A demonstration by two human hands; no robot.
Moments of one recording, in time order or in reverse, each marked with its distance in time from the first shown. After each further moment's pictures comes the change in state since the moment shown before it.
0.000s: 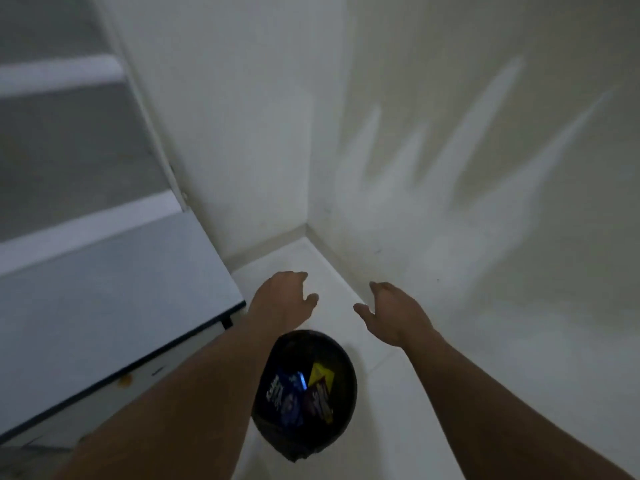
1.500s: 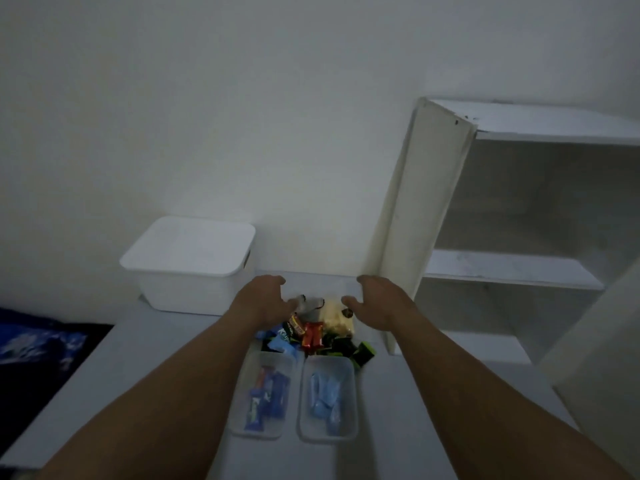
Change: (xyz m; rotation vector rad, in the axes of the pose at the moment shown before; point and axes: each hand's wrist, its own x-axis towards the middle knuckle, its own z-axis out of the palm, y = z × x) left_hand -0.388 -0.542 -0.421 -0.084 0.408 -0.654; right_hand -0.075 -0.780 -0.052 -0.100 -0.010 -0.761
